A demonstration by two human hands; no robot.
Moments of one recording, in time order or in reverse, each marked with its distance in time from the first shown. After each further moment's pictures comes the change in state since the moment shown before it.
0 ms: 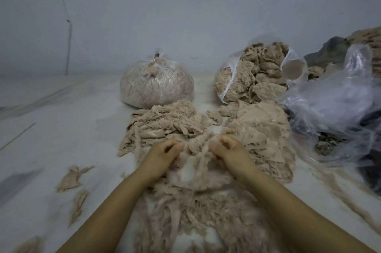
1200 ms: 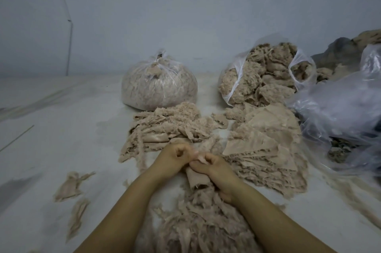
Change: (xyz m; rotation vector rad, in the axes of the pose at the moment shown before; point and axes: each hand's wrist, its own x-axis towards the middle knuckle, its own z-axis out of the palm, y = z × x) left_hand 0.024 -0.011 0.008 -0.218 -0.128 -0.002; right_hand 0.017 0.025 0.047 0.195 -0.098 0.232
